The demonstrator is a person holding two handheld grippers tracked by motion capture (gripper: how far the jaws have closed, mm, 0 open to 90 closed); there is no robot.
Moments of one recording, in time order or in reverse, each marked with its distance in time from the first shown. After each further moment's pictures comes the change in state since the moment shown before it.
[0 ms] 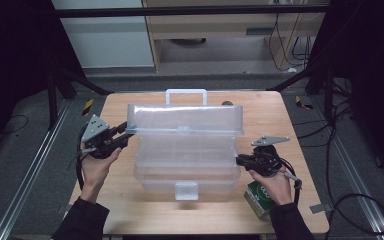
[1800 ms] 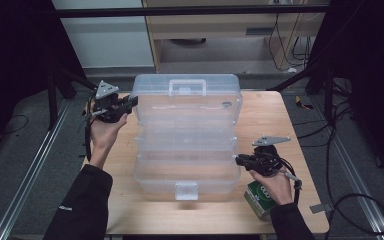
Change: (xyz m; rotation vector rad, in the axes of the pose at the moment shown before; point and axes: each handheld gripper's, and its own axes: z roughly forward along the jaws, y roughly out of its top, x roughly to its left) left arm 0.028 0.061 0.055 0.115 0.121 -0.033; right arm -0.002 -0.001 0.000 -0.006 0.009 0.002
